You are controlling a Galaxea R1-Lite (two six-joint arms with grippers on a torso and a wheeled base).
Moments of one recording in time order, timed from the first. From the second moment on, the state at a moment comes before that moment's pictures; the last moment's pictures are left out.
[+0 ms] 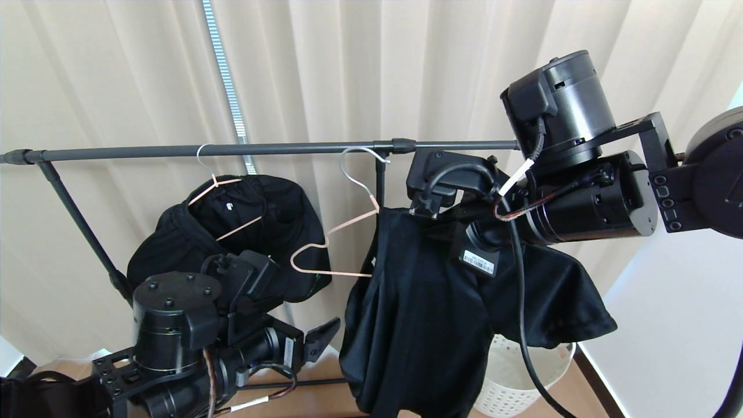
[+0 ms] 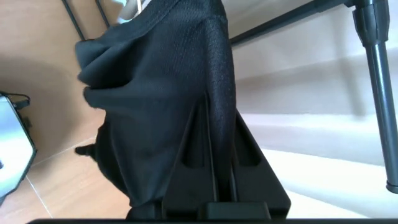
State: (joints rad) left arm -0.63 1.70 -0.38 -0.92 0.11 -0.09; right arm 0.74 1.78 -1.51 0.38 -0.12 -0.67
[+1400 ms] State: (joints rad) left arm -0.70 2.00 -0.44 -1.21 0.41 -0.12; right arm 0.85 1.68 -1.46 0.38 -0.12 -0.43
